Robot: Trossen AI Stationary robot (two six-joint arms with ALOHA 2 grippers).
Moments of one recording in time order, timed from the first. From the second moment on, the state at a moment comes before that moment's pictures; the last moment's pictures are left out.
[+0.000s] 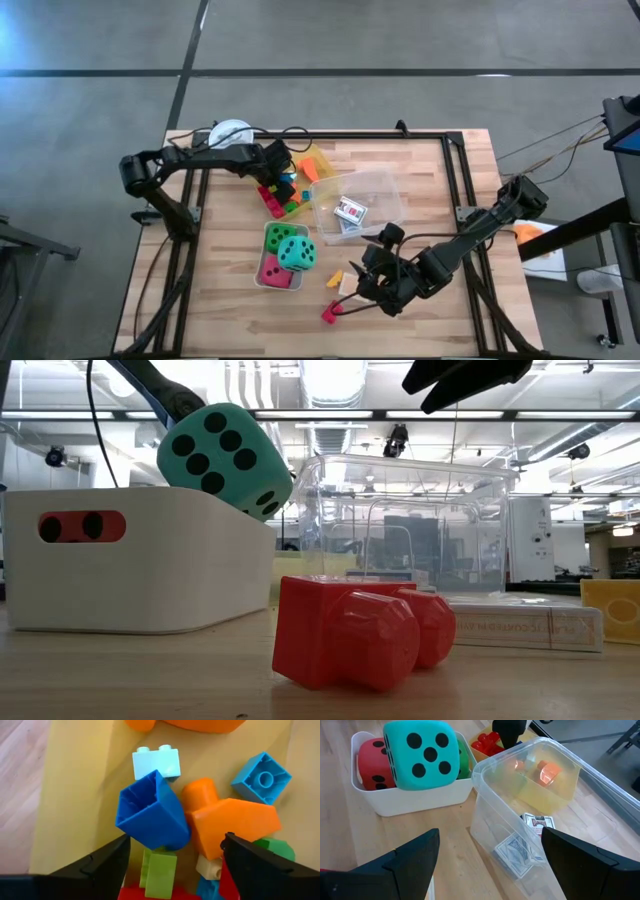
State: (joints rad) left arm 0.49 1.63 0.94 -0.55 0.02 -0.24; right arm 0.60 1.66 1.30 -0.75 0.88 0.81
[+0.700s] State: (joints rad) left arm 0.46 1.59 1.08 -0.81 -0.02 -0.24; right arm 0.60 1.66 1.30 -0.76 0.83 0.80
